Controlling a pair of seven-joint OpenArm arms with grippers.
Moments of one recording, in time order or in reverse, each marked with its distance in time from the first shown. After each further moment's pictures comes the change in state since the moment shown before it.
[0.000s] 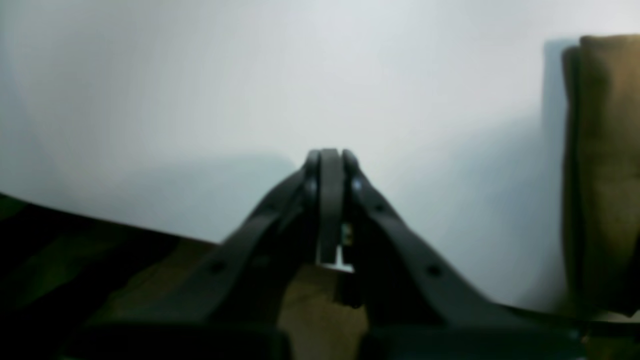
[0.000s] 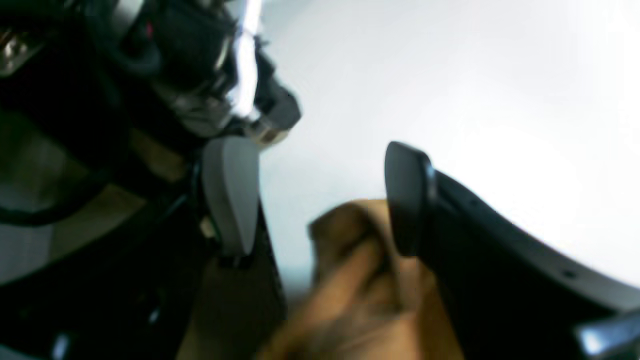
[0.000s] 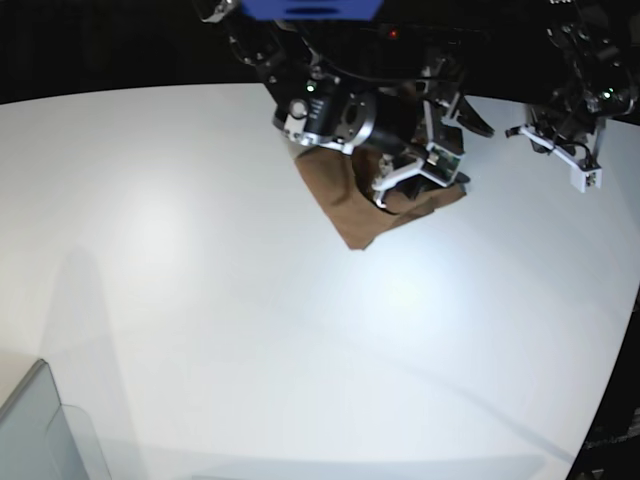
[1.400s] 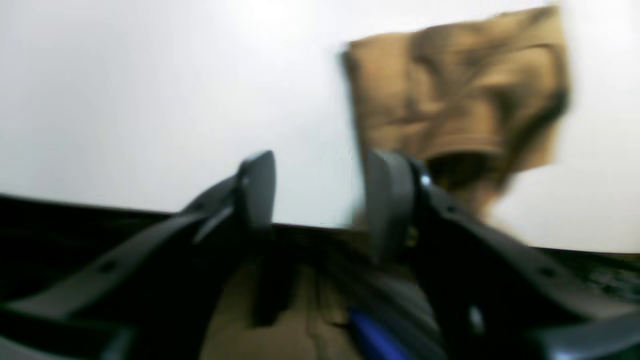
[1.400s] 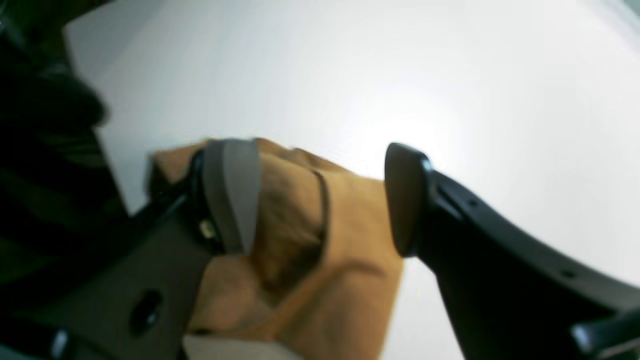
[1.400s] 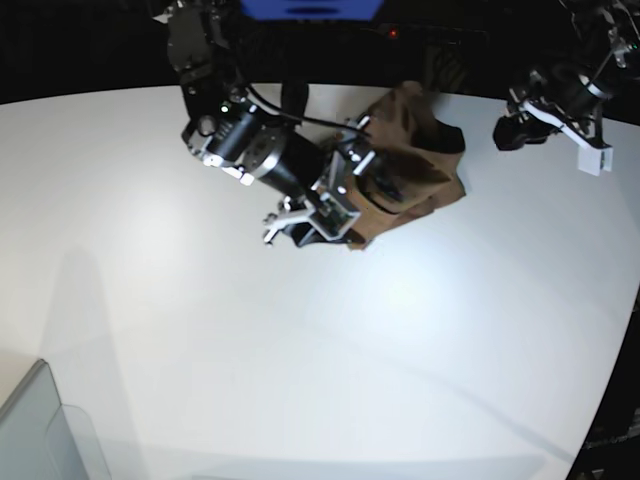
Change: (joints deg) left arm 11.3 1.2 -5.0 16.5 -32.1 0.0 6.1; right arm -1.6 5.0 17.1 8.9 0.0 0.0 -0.4
